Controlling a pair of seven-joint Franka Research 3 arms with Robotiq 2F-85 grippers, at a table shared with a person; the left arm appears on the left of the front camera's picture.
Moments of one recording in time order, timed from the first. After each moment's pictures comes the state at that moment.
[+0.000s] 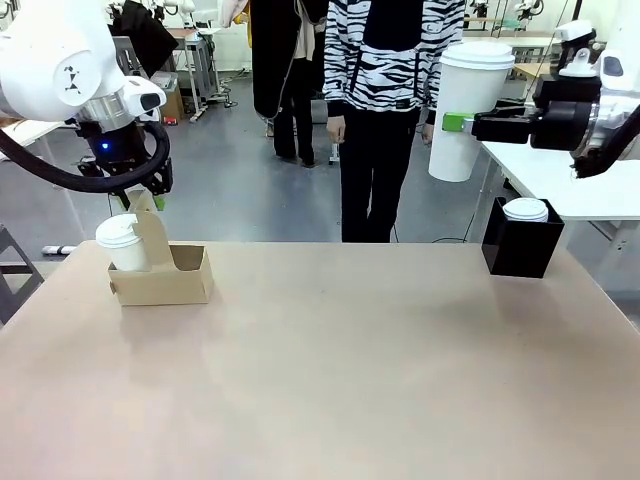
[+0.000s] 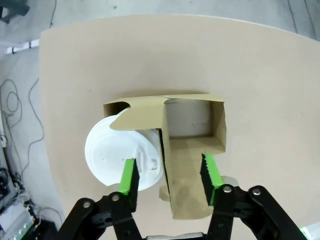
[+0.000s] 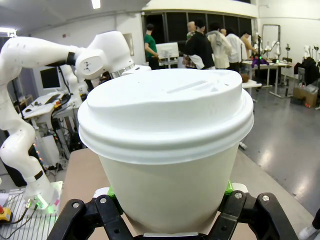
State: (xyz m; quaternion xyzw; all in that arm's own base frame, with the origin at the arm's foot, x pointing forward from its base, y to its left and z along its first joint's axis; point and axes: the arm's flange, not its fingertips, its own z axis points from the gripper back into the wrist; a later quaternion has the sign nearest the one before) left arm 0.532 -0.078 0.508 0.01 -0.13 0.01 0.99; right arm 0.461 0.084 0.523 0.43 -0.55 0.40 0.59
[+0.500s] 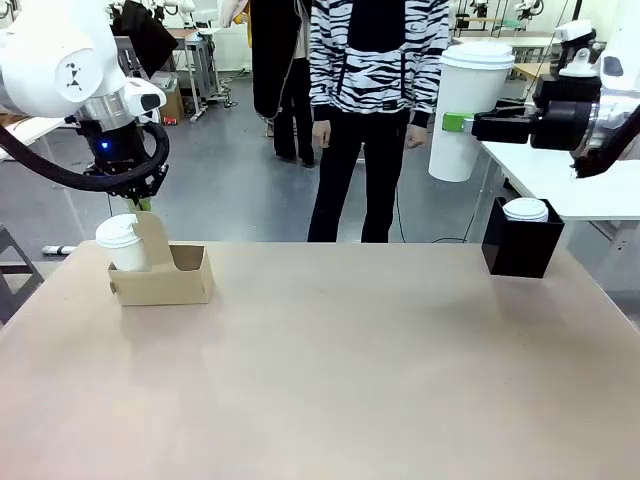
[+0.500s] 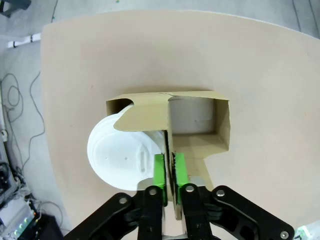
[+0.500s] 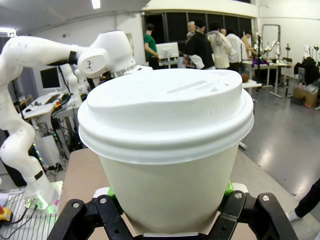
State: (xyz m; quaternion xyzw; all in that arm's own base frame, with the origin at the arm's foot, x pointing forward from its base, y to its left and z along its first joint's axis) left arm 0.537 -0.076 0.506 0.02 -0.11 0.02 0.99; right arm 0.461 0.084 0.523 0.43 -0.55 0.40 0.59
